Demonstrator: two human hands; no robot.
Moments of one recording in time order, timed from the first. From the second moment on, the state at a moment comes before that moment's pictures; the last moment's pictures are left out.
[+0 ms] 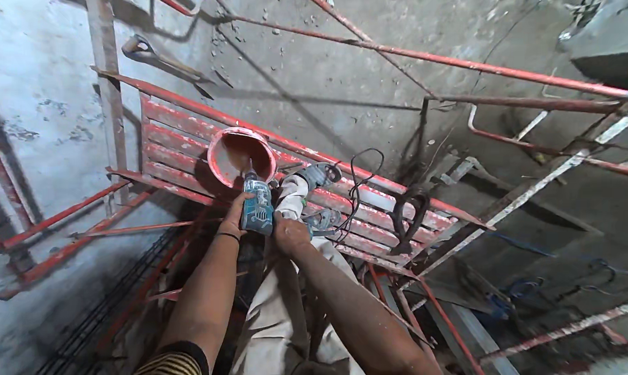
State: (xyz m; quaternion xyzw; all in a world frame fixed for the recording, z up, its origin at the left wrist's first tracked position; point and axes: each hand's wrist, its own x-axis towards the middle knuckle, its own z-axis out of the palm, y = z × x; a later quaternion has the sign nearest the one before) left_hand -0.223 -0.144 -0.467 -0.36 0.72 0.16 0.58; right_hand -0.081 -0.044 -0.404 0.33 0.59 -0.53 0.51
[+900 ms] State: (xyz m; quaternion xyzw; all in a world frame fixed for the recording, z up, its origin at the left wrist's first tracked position) left_hand -0.223 -0.130 -0.483 -0.34 0.74 0.16 0.56; right_hand -0.075 -0.047 -0.438 0.33 0.58 -0.56 0.49
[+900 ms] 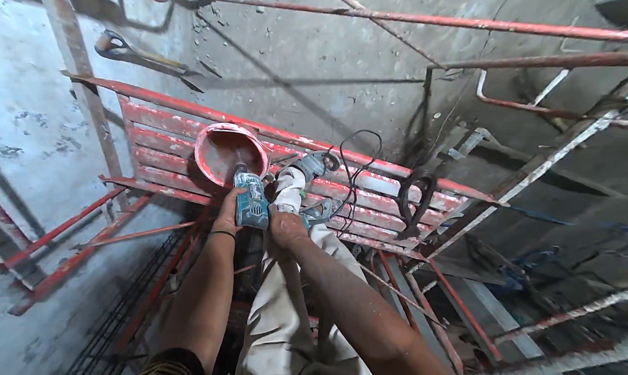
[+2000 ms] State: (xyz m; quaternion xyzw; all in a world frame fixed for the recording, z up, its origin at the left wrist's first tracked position) left_hand -0.182 -0.153 -0.499 -0.34 0.67 0.36 0.56; right_hand -0.030 -0.076 -0.468 0.32 0.64 -0.55 0.43
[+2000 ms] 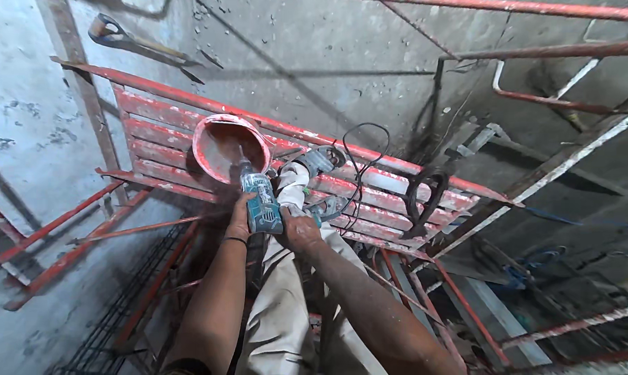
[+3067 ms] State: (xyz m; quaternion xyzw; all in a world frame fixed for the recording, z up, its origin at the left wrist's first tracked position) left_hand -0.313 -0.130 -0.558 0.02 0.89 -0.06 0.45; right_hand 0.059 -0.089 -0.480 0.32 0.70 -0.54 0.34
